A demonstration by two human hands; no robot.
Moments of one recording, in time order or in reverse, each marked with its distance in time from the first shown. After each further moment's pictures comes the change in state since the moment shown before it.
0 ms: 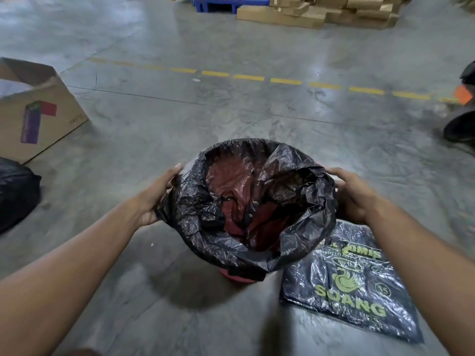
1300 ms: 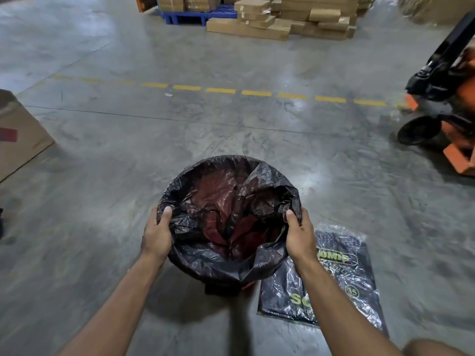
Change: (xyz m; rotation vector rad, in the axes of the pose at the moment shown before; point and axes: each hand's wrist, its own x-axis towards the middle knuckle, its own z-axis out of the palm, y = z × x) left_hand -0.030 -0.036 0.096 0.075 0.438 0.514; right_hand -0.064 0.060 0.077 -0.047 0.508 -0.372
